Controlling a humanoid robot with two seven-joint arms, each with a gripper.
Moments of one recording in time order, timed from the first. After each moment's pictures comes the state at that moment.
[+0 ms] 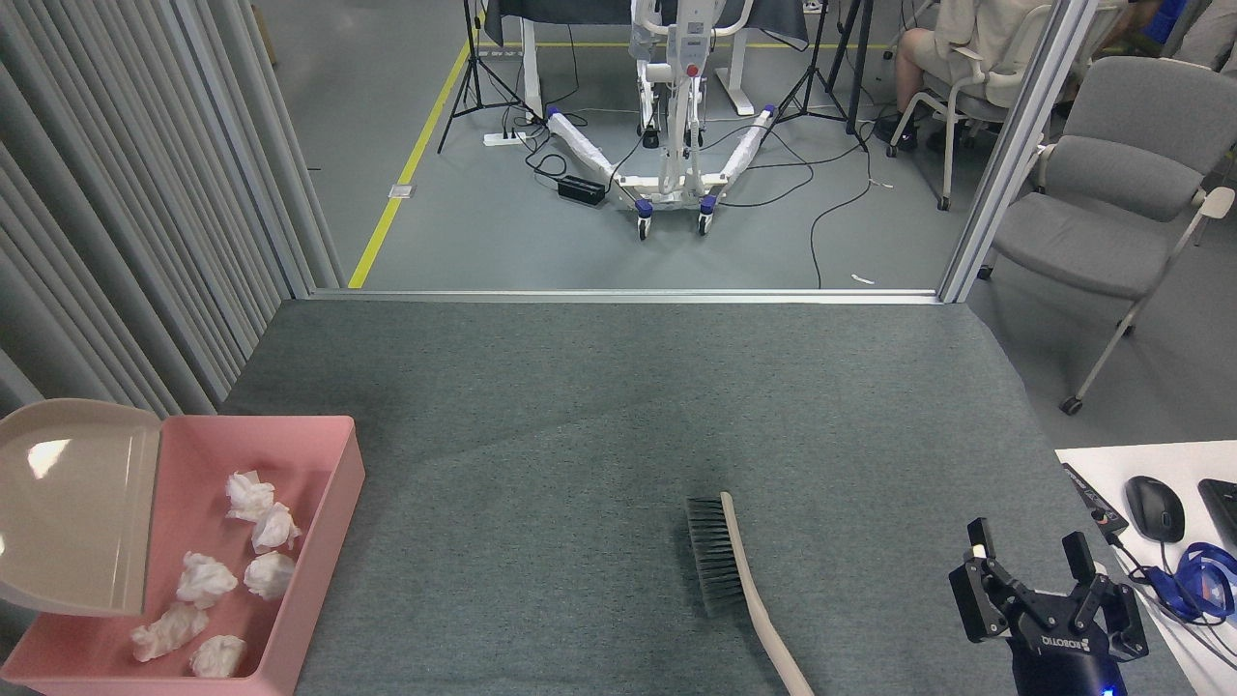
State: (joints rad) left arm -0.04 0.91 0.07 -1.04 -0.13 -0.45 0.30; right arm 0.15 -0.20 -0.13 -1.61 1.13 -0.06 -0.23
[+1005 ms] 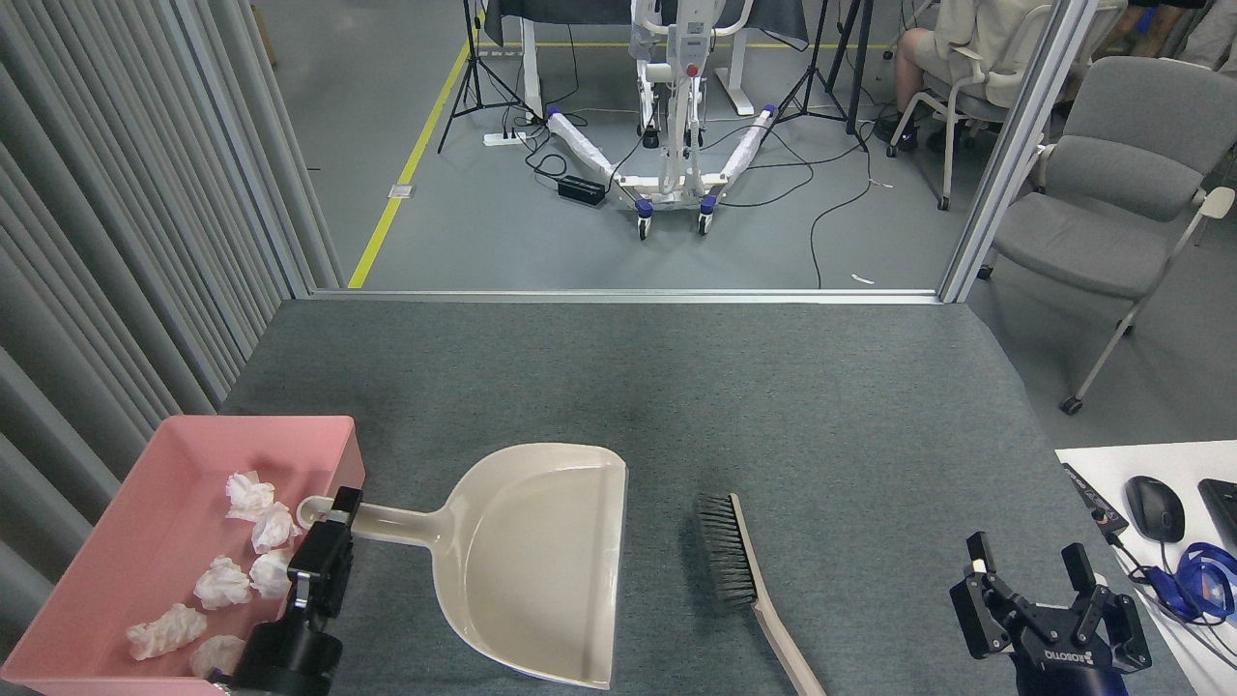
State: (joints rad) left arm 0.01 0.38 -0.32 -1.54 0.14 -0.31 0.24; right arm 0.17 -0.20 -0.15 -1.63 1.14 -0.10 -0.21
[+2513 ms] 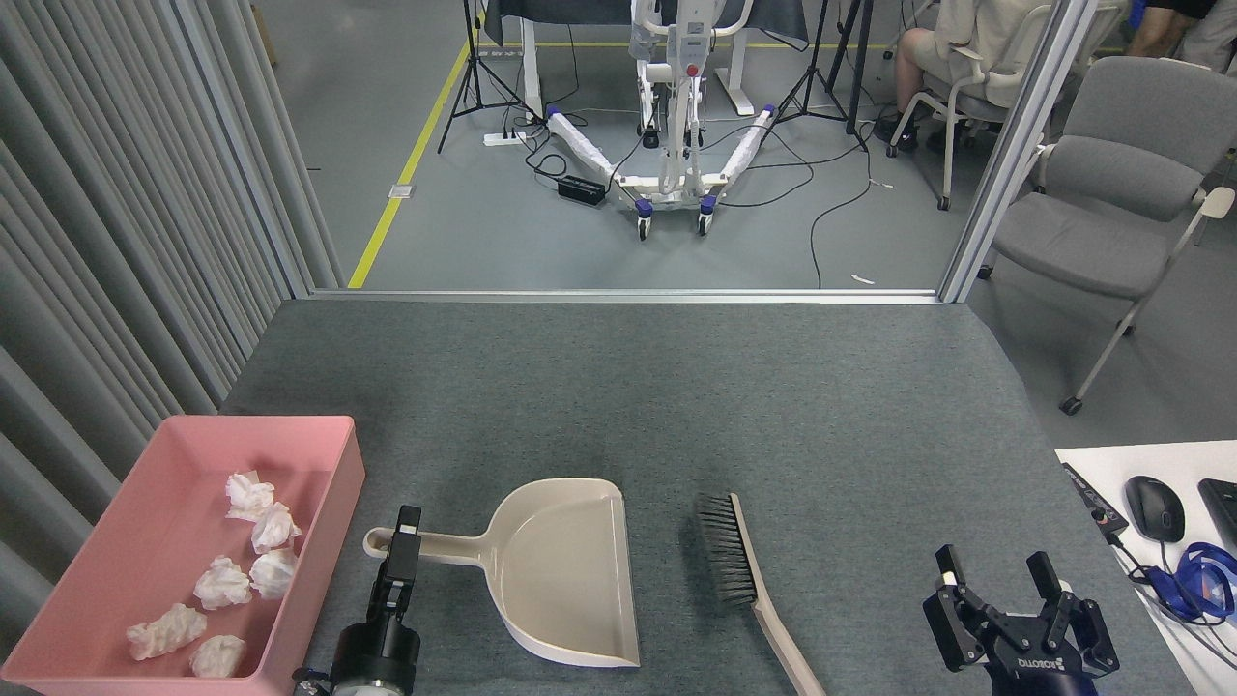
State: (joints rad) left arm -0.15 0.14 -0.31 -1.11 -0.16 -0.32 0.39; right arm 0.18 -0.19 -0.12 -1.62 1.15 -0.14 -0.18
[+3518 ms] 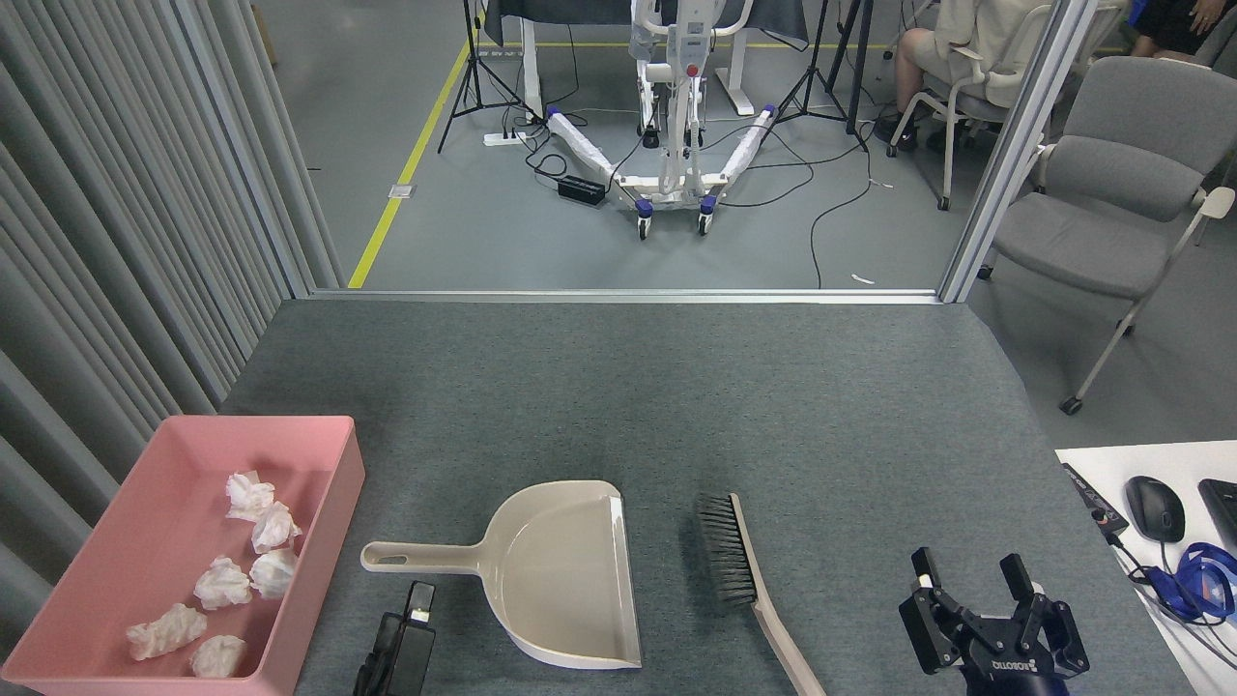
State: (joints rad) left arm 0.17 0.17 -0.28 -1.53 -0.43 -0.21 0.40; right arm 0.18 -0.16 -0.08 -1.61 1.14 -0.14 -0.18
